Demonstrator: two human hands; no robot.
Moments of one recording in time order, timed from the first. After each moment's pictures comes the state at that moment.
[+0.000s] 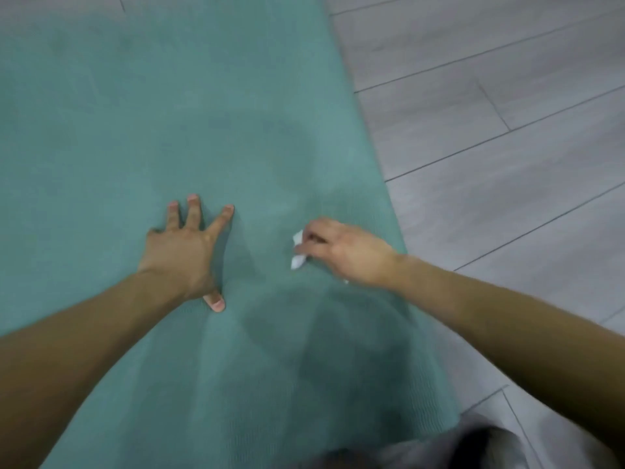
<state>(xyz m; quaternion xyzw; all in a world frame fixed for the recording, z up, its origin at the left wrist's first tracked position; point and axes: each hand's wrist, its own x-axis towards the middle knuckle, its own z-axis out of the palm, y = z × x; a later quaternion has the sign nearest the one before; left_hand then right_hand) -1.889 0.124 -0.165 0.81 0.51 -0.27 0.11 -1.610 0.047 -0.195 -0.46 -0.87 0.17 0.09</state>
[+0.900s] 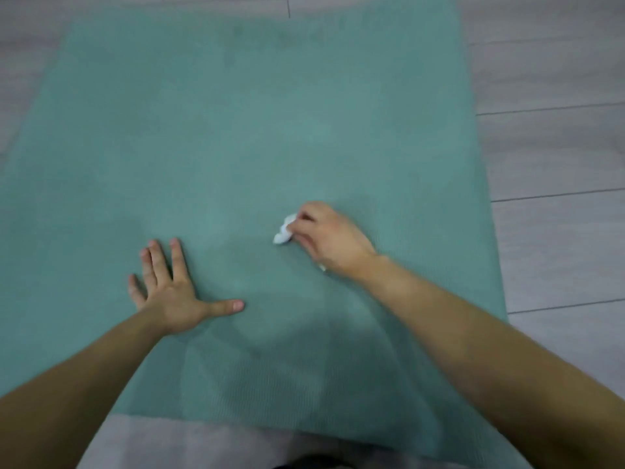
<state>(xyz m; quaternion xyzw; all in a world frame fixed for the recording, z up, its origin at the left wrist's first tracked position) -2.056 -0.008 -0.194 0.51 0.79 -0.17 0.30 -1.767 0.074 -0.211 -0.41 -0.87 0.17 0.21</state>
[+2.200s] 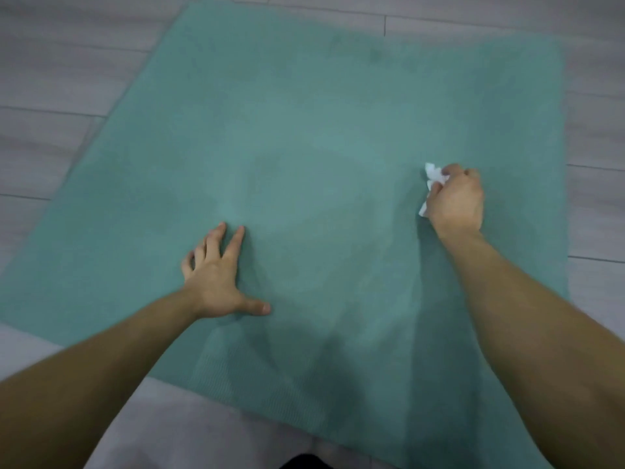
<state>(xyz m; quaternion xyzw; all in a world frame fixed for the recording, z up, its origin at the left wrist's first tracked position) -2.088 -0.017 -0.181 0.59 0.75 -0.11 0.29 -1.731 0.167 -0.194 -0.77 -0.60 0.11 0.19</state>
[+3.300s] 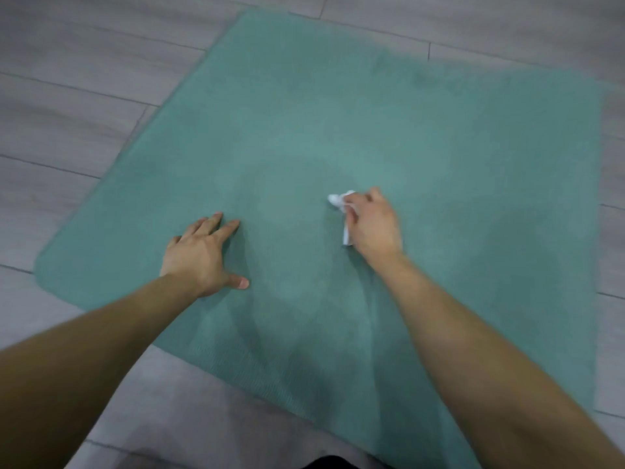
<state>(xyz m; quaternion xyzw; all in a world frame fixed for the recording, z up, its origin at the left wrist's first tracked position) -2.163 -0.027 -0.170 0.58 0.79 -0.10 0.18 -1.890 0.116 -0.217 -0.56 -0.80 0.12 0.16</state>
